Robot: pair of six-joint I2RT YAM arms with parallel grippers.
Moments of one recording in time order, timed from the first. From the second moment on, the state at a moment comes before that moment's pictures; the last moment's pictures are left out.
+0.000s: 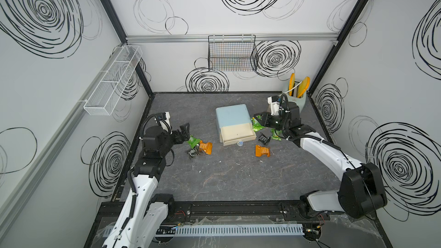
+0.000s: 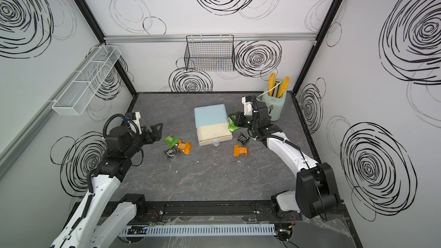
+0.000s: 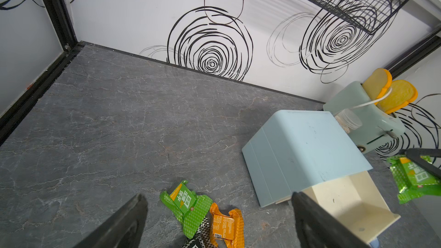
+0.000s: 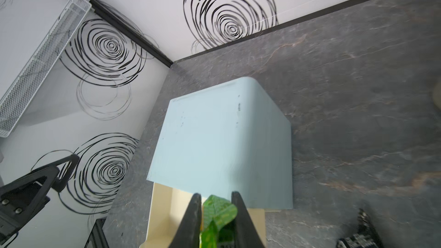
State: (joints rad) left arm -0.01 0.78 0.66 -0.25 0.18 -0.33; right arm 0.38 1.40 0.96 -0.03 -0.44 0.58
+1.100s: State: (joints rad) left arm -0.01 0.78 0.66 -0.25 0.18 -0.33; right arm 0.50 1.58 1.05 0.01 -0.57 0.44
